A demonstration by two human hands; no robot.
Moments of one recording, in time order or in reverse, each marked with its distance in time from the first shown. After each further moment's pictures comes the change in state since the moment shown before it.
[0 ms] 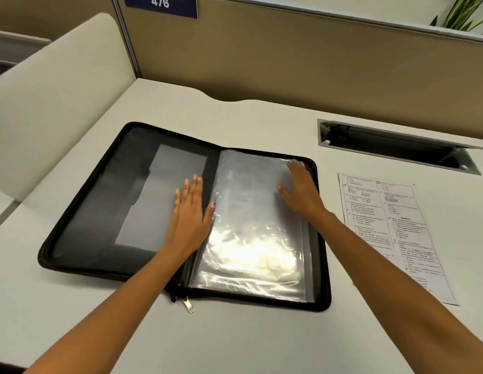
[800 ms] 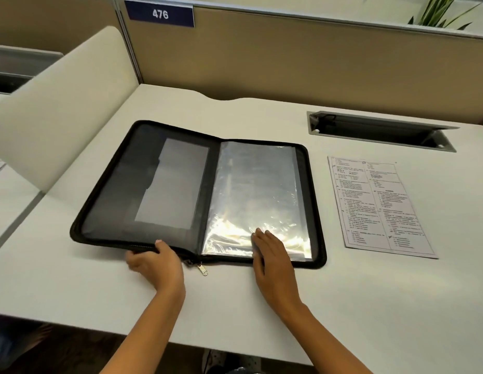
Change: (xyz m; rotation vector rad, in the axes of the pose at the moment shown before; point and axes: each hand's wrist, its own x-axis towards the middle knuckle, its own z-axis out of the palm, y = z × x) left_hand -0.128 0.004 -0.027 -0.838 0.549 -1.052; right_hand -0.227 -0.075 0.086 0.120 0.232 -0.099
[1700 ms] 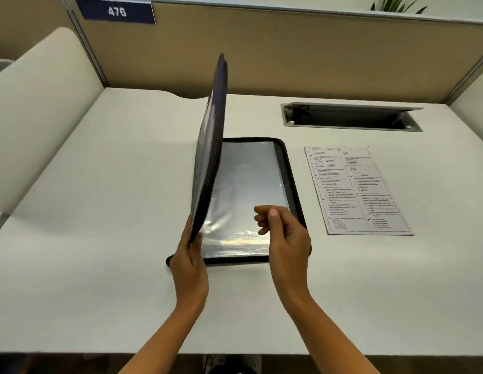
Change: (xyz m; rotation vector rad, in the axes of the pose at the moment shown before) left_hand -0.062 -0.008 0.014 0.091 -0.583 0.538; right_hand 0.024 -0.073 -0.085 0.721 0.401 0.362
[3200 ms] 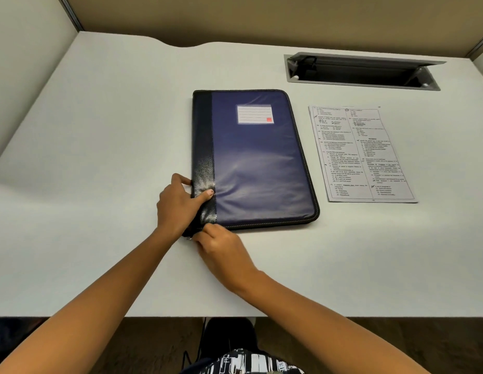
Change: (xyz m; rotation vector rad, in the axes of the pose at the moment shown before) left_hand 0.084 -0.020 0.004 0.635 -0.167 -0.062; right_hand -0.040 0.089 0.049 -0.849 -0.629 -0.608
